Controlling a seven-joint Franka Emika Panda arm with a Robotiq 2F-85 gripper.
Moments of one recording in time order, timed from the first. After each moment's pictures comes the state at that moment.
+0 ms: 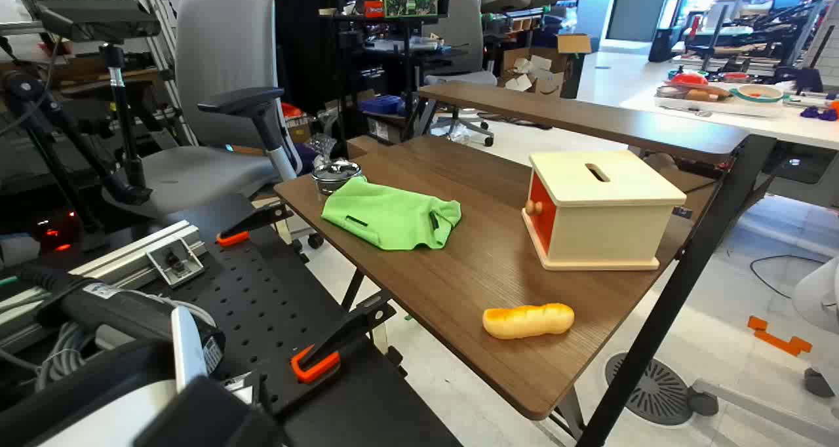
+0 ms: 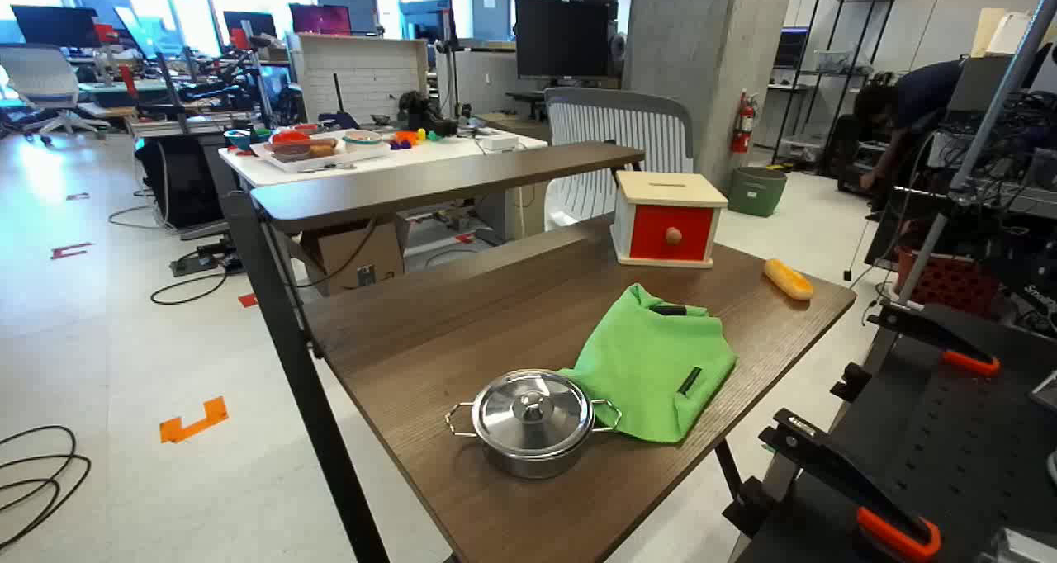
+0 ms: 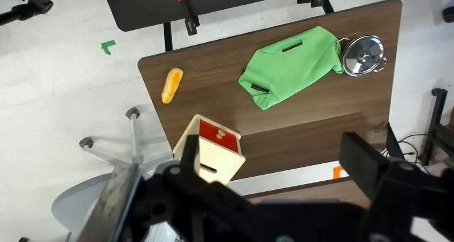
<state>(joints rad) -0.08 -0.82 -0.03 -2.47 -0.02 1.84 0.06</state>
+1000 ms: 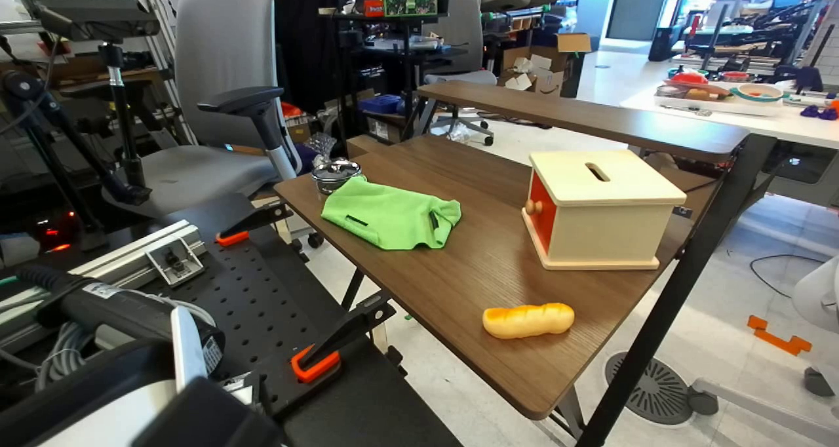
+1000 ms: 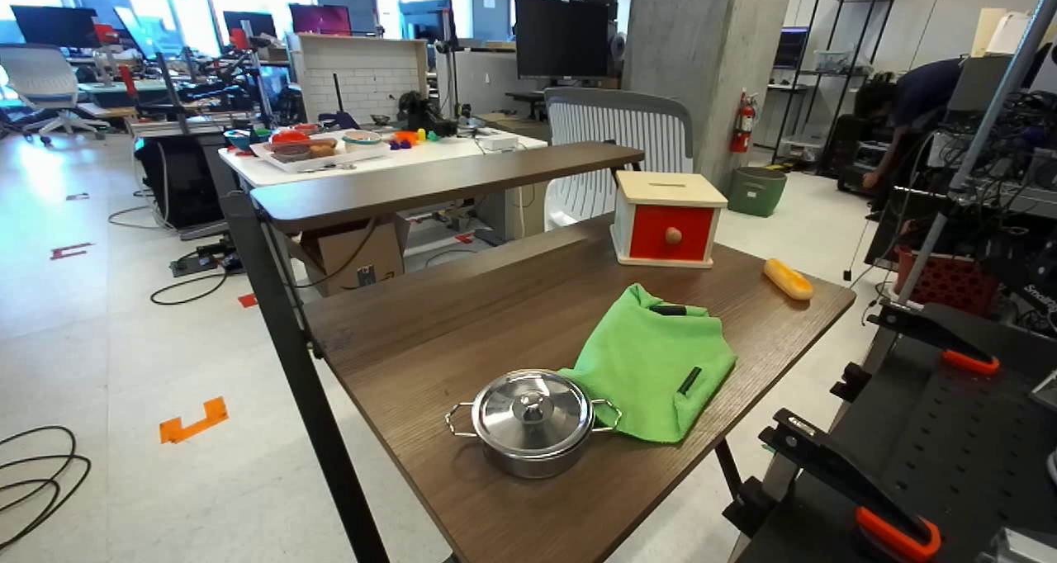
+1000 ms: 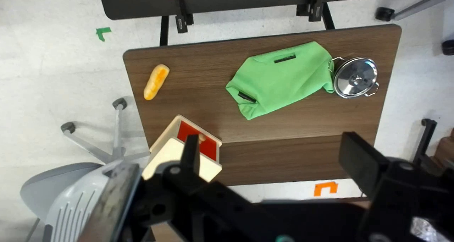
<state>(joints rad) -0.02 -0.82 0.02 -2.55 -0.03 1.92 0.03</state>
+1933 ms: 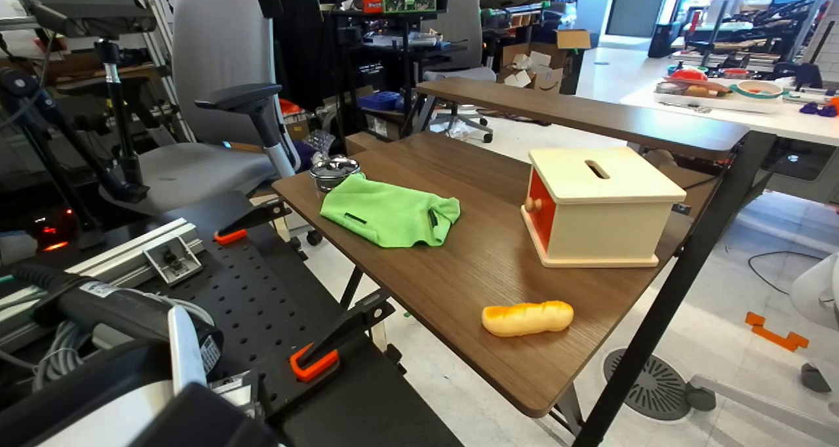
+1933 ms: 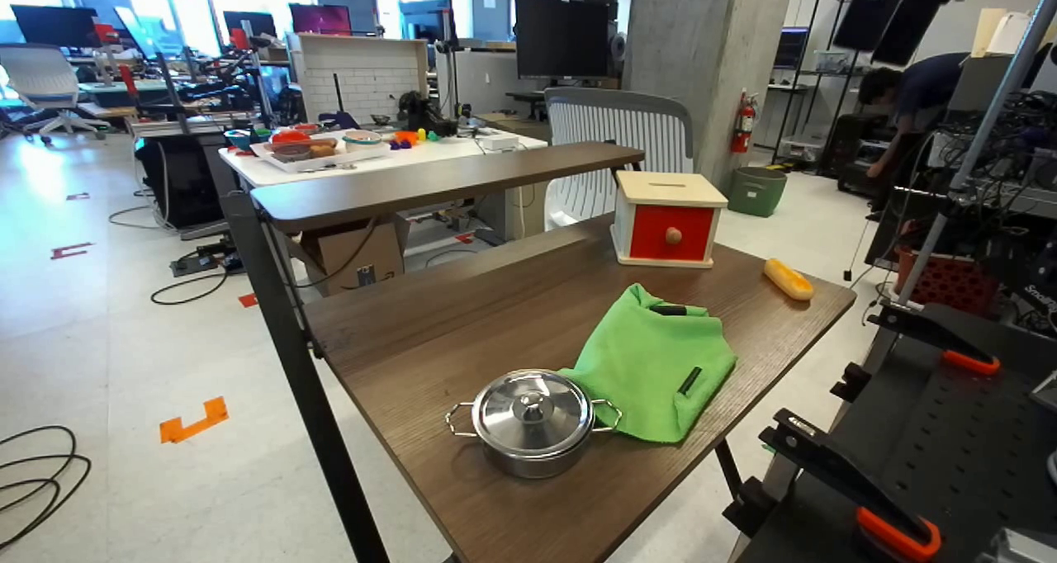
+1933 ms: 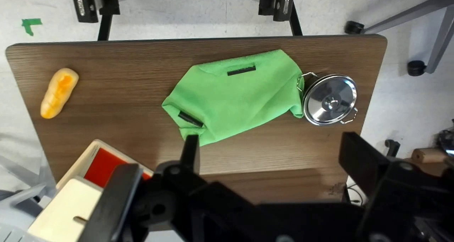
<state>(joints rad) 0.11 -0.49 0.05 -2.73 0.10 2.41 0.02</state>
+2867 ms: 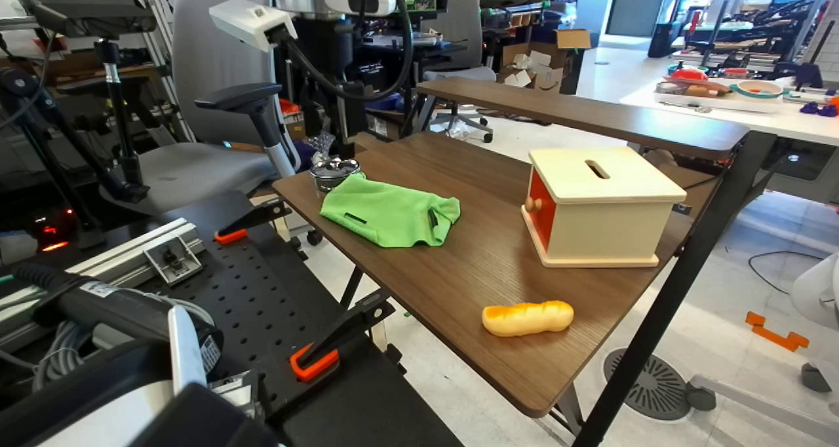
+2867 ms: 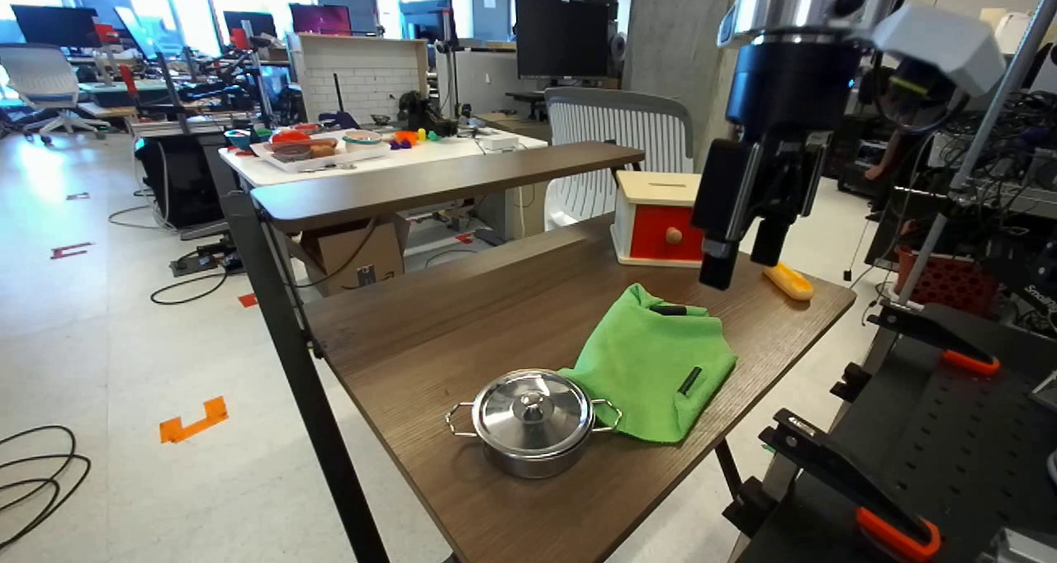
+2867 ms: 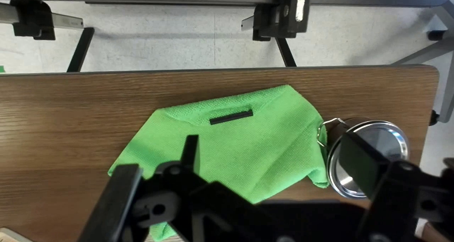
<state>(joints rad) 0.16 0.10 0.05 -2.56 0.18 2.62 -0.02</state>
